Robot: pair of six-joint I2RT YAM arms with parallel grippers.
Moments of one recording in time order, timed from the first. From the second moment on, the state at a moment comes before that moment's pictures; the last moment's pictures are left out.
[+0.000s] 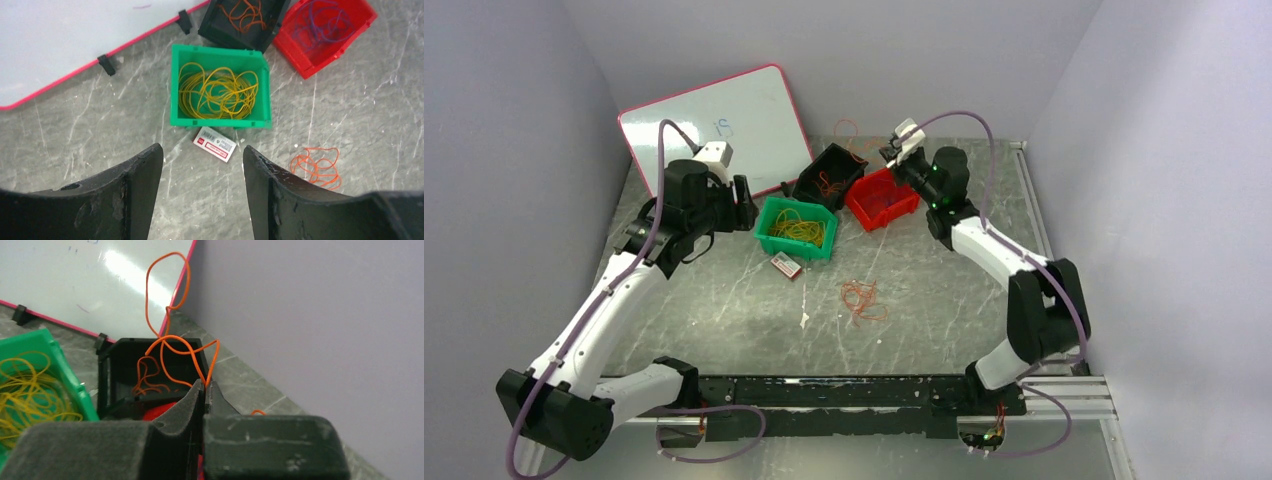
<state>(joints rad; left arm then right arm) -0.37 1.09 1.11 -0.54 -0.03 -0.28 0.34 1.52 0.99 0.54 -0.29 -0.32</state>
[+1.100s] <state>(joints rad) -0.19 1.10 1.02 -0.51 0.12 -0.22 0.37 1.92 1.50 0.13 -0.43 -1.31</state>
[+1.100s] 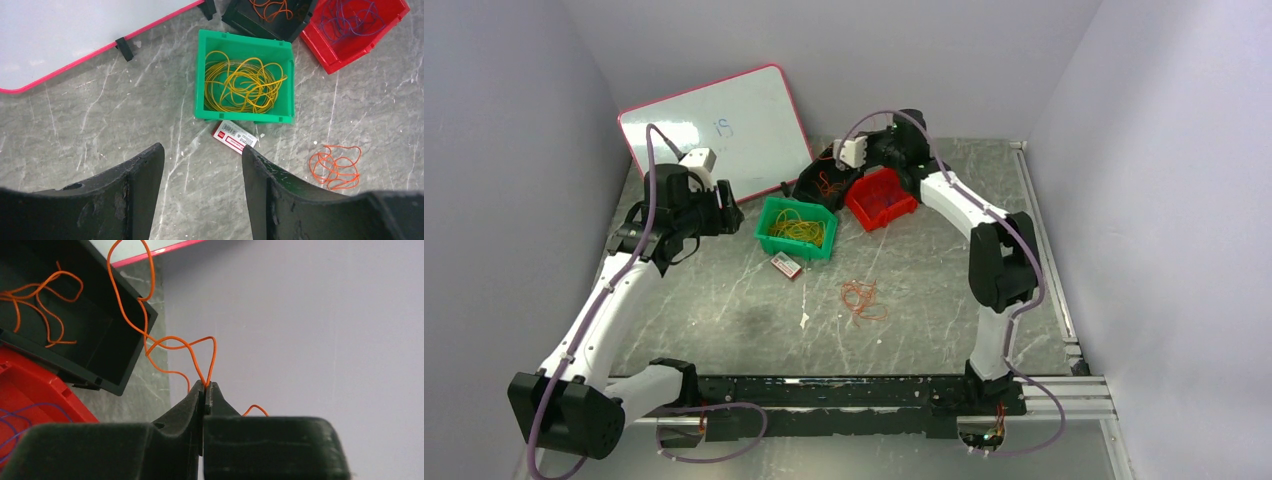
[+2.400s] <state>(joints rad) -0.17 1.08 1.02 -0.52 0.12 -0.22 0.50 2.22 1.70 -0.15 -0.39 -1.44</state>
